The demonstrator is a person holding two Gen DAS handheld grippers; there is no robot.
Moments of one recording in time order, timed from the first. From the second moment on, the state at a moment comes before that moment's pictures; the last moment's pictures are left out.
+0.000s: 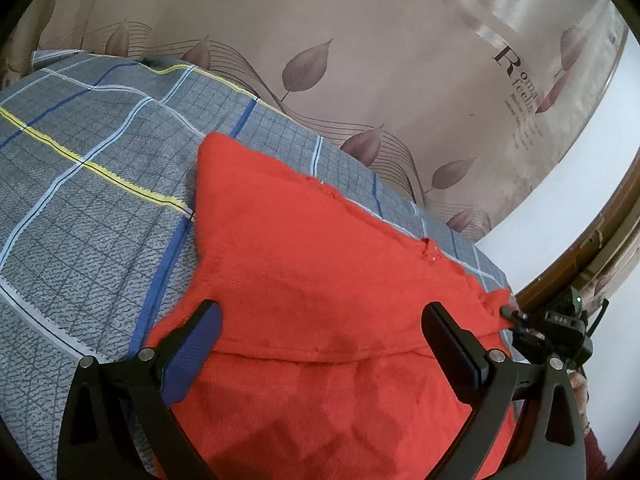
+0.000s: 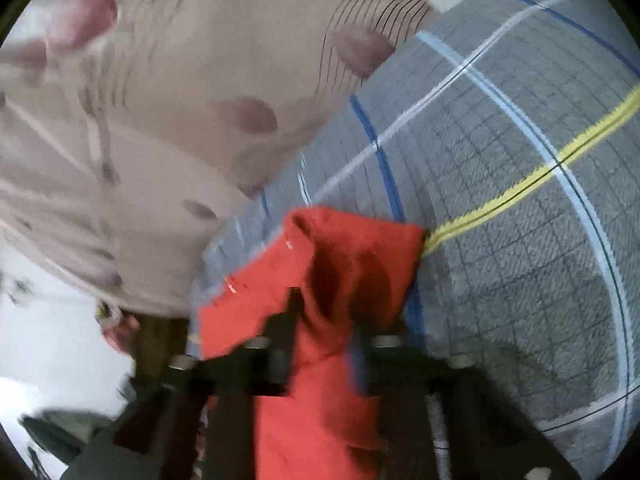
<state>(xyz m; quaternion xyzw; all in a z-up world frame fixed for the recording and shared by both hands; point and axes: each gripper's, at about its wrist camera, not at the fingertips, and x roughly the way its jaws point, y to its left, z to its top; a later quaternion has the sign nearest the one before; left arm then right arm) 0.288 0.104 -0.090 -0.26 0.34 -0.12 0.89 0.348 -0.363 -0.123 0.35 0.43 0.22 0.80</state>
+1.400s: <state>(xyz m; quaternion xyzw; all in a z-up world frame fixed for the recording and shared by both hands) 0.258 0.129 -0.073 -0.26 0.34 -0.13 0.89 0.270 -0.347 -0.111 0.32 0.39 0.20 0.84</state>
